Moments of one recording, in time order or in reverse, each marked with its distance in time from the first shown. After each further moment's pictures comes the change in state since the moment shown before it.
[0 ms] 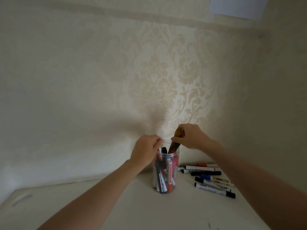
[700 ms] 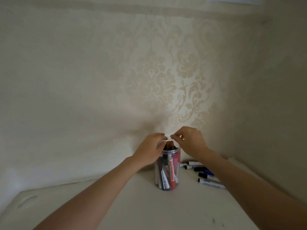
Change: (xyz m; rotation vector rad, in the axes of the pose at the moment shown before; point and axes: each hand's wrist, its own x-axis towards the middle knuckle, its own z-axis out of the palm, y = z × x) left_hand 0.002 0.007 0.003 -0.047 -0.284 -0.025; right_hand -0.010 0.012 0.038 -0.063 0.252 -0.052
